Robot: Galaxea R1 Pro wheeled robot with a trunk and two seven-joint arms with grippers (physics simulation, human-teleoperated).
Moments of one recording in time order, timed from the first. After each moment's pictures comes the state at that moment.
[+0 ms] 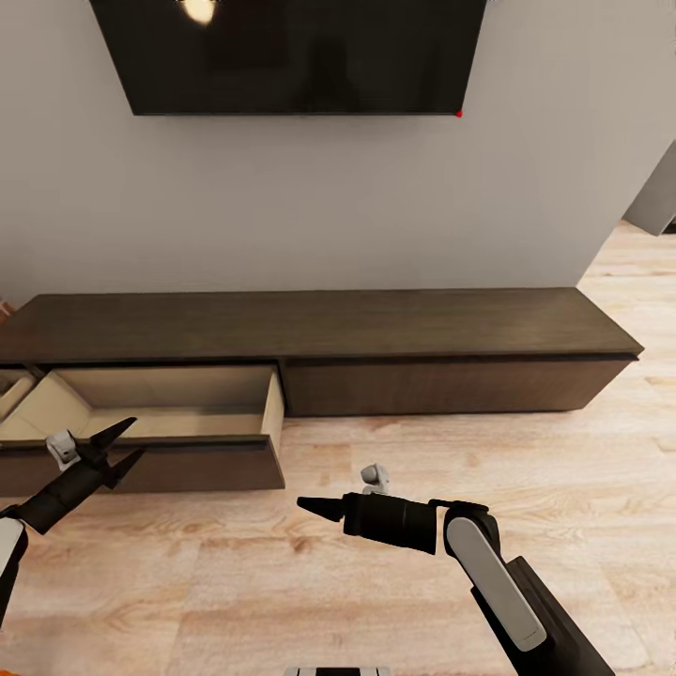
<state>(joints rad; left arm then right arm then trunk) -0.56 0.35 0.54 -0.82 0.91 0.88 -0.79 -0.39 -0.08 0.41 -1.55 -1.03 0.88 0.24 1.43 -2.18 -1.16</state>
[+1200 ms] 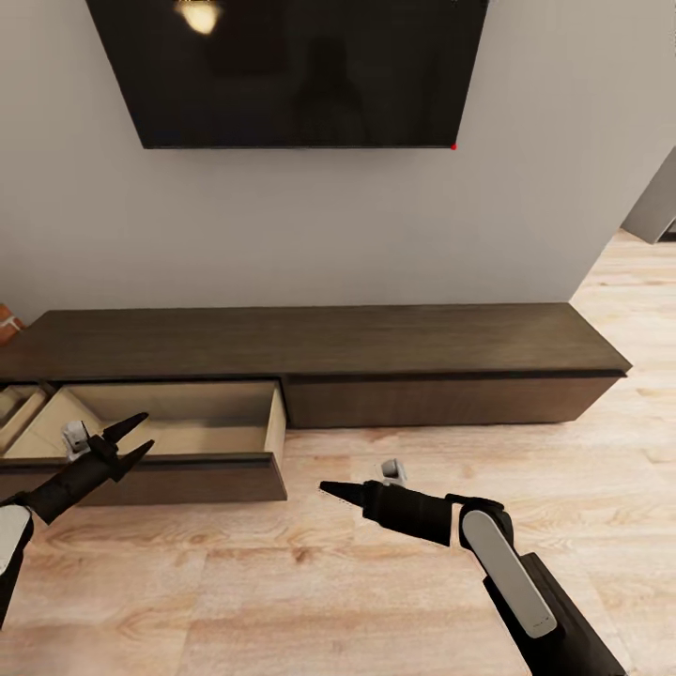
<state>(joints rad) -0.56 0.35 0.49 -0.90 0.90 0.88 -0.75 -0.39 -0.10 0.32 -1.49 -1.08 0.89 0.23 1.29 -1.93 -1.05</state>
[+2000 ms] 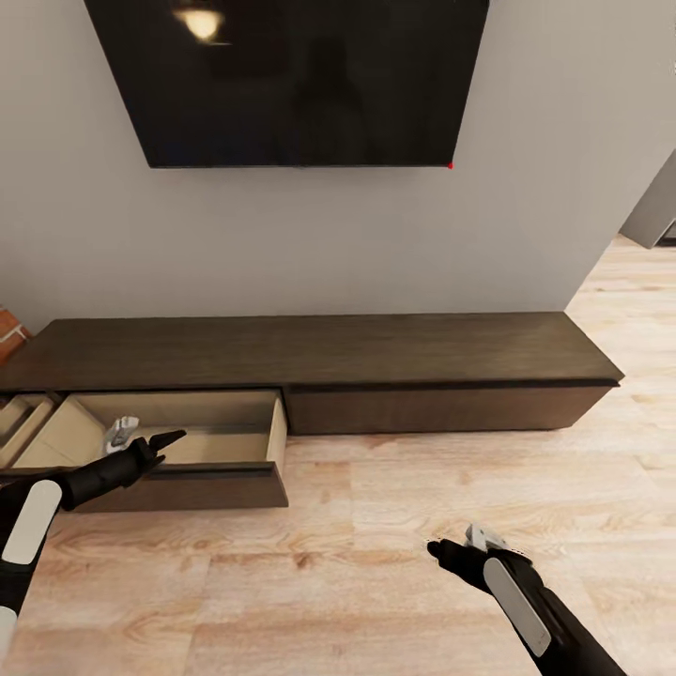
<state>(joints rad) -0.56 0.34 0.33 -1.06 0.69 0.88 -0.47 -0.39 -0.15 0.22 -0.96 -0.78 0.55 -0.28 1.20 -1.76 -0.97</state>
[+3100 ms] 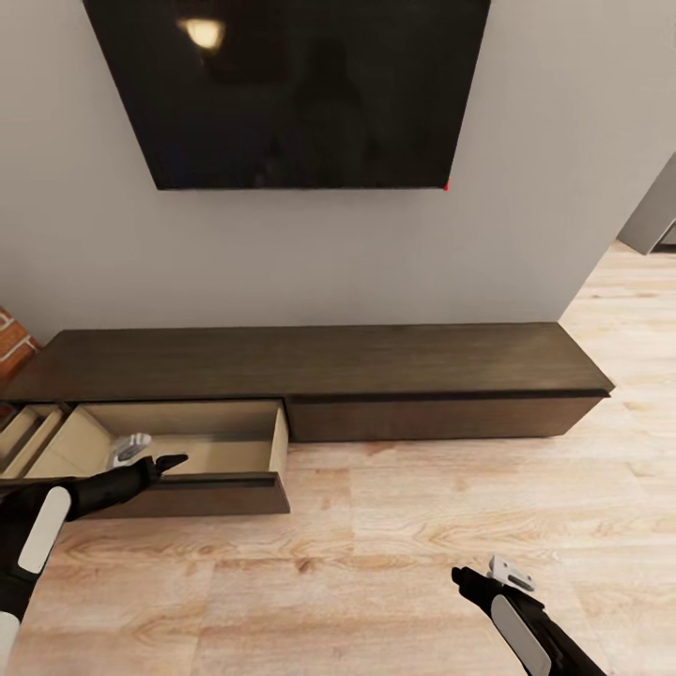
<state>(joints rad) -0.54 0.33 0.30 -1.06 0.47 0.88 -0.46 -0.39 -0.15 0.23 -0.71 -0.77 0.26 -0.30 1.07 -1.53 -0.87</state>
